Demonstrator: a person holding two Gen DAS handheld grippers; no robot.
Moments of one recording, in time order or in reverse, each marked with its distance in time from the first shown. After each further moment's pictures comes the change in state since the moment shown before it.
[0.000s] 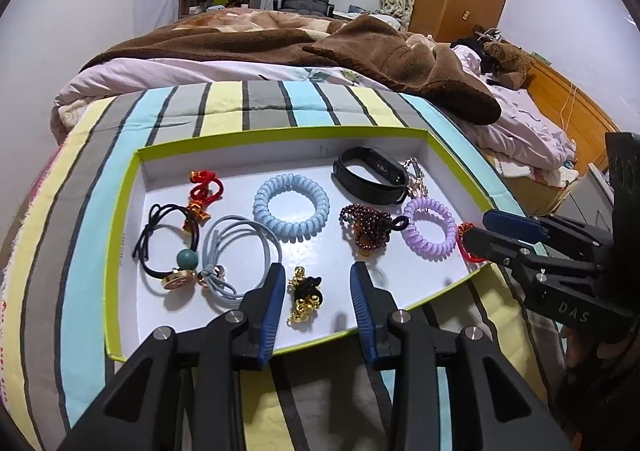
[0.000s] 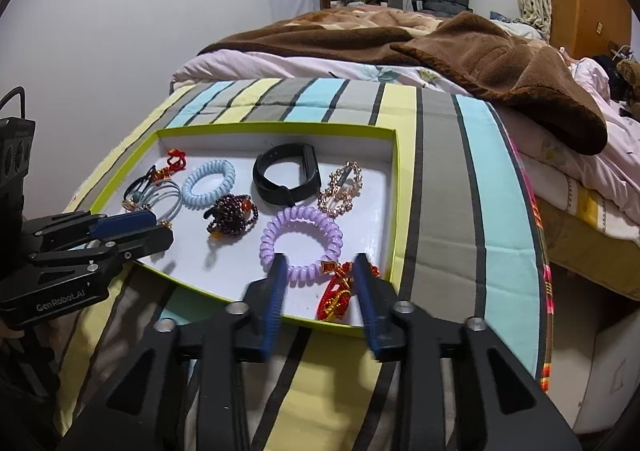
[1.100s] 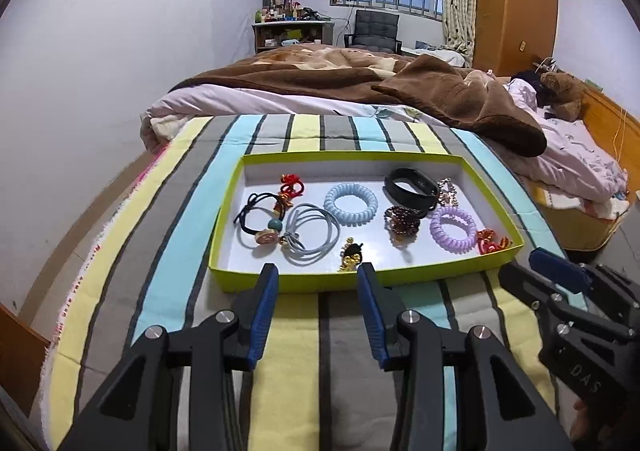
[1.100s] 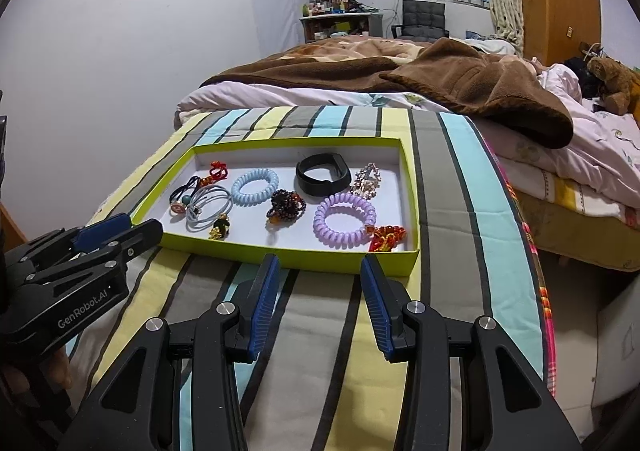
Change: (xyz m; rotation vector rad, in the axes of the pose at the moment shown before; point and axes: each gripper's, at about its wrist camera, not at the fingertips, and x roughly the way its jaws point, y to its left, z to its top) left arm -0.061 -0.017 -0.035 -0.088 -0.141 0.275; right arm -0.055 0.046 -0.036 0.051 -0.120 -0.043
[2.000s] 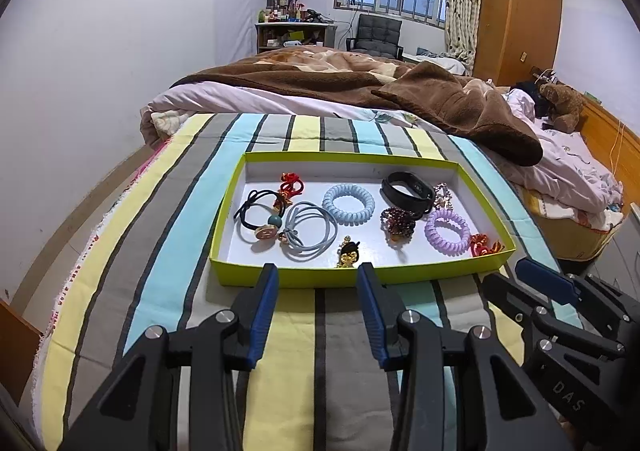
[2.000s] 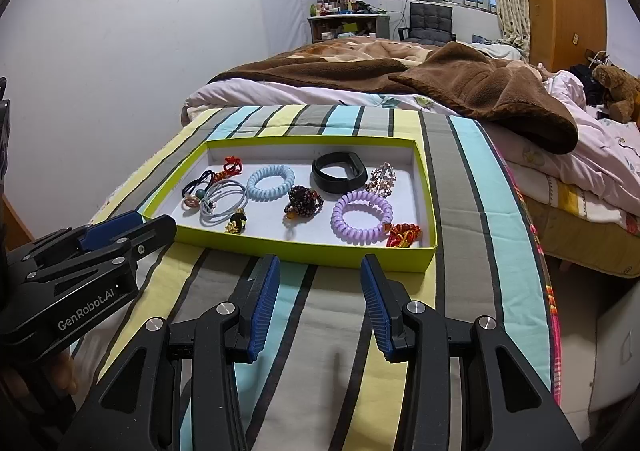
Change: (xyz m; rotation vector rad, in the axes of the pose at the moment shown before) left arm -0.007 0.004 -0.004 -0.029 -0.007 -0.007; right arm -0.003 0.012 -0.003 -0.017 0.001 0.013
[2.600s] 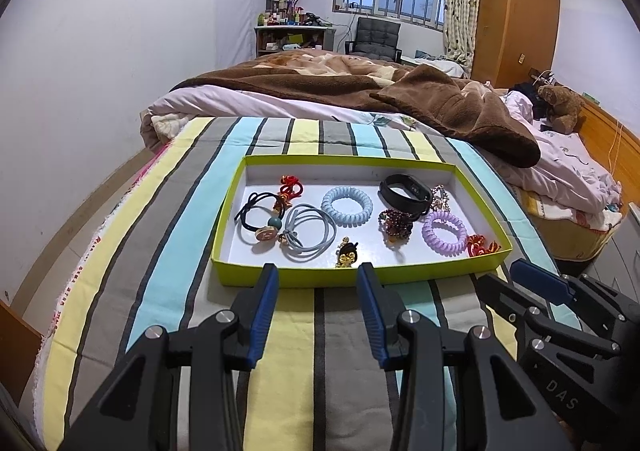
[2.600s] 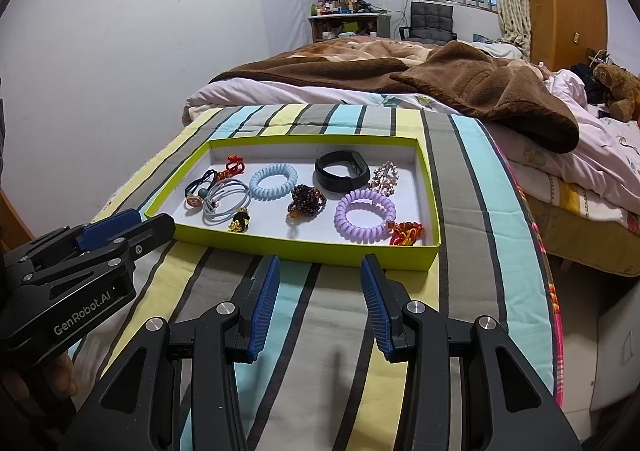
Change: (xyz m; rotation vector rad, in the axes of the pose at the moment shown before) left arm -0.004 -0.001 0.000 0.004 -0.015 -0.004; right arm 0.000 0.002 0.000 0.001 0.004 0.004
